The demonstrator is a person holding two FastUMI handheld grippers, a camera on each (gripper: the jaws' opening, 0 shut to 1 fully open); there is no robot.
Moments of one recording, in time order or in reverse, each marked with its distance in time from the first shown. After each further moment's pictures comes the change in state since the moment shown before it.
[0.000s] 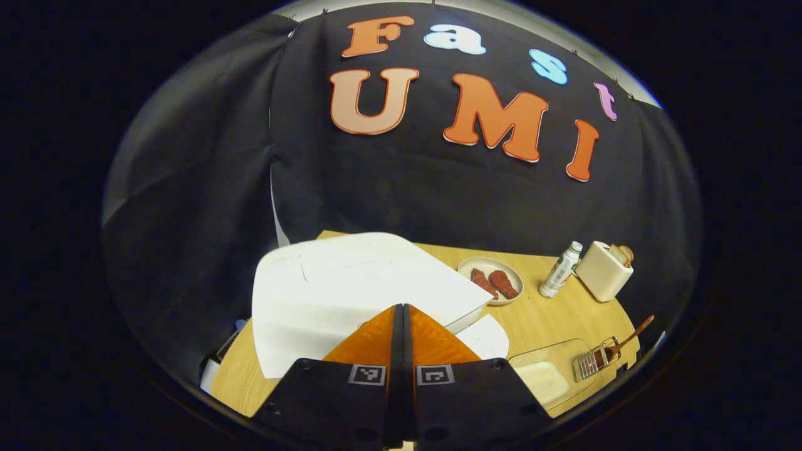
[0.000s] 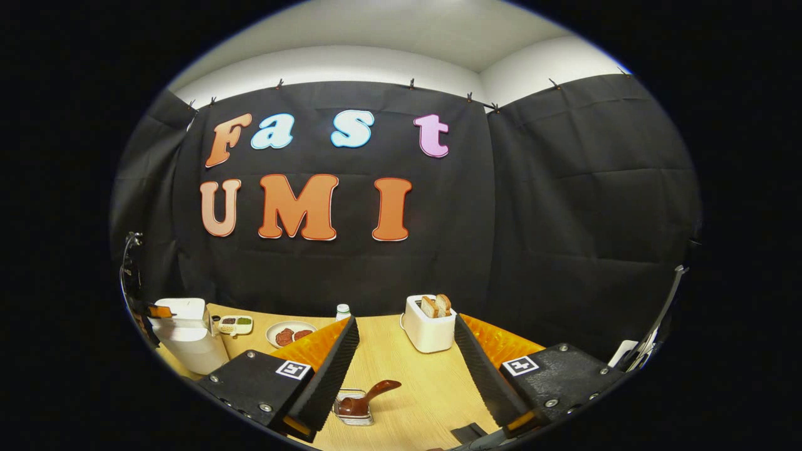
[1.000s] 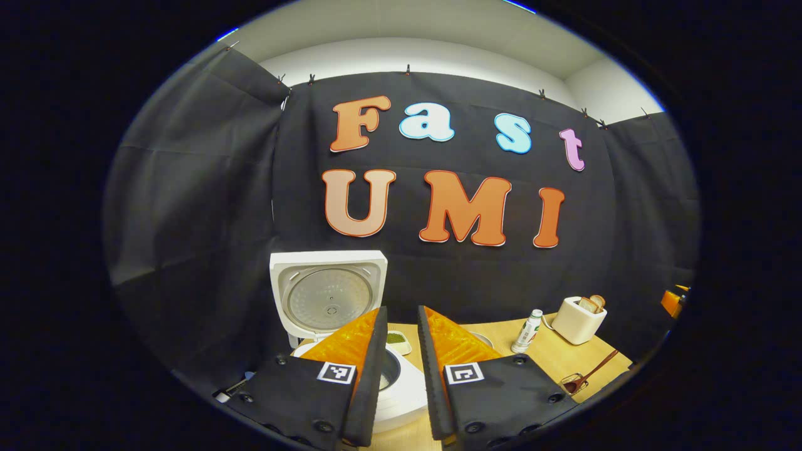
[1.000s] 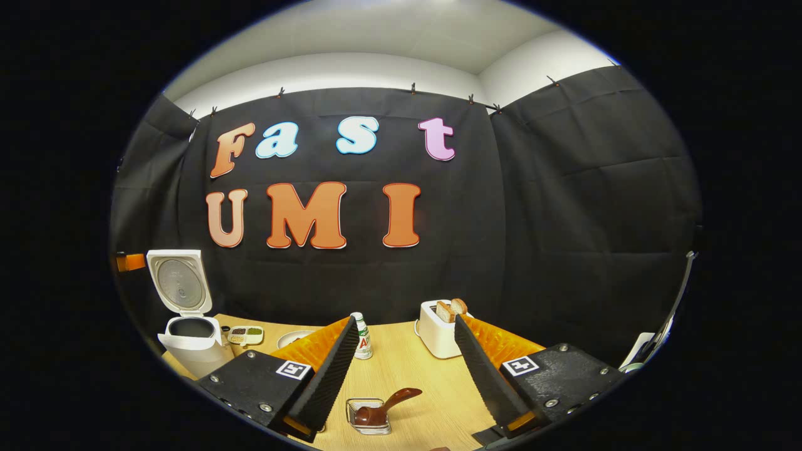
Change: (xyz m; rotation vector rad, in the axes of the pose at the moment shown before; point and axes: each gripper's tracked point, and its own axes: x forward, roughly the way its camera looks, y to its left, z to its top) left arm -0.128 -0.048 0.114 0.047 -0.335 -0.033; right arm 0.021 0.015 -0.015 0.041 -0.041 0.020
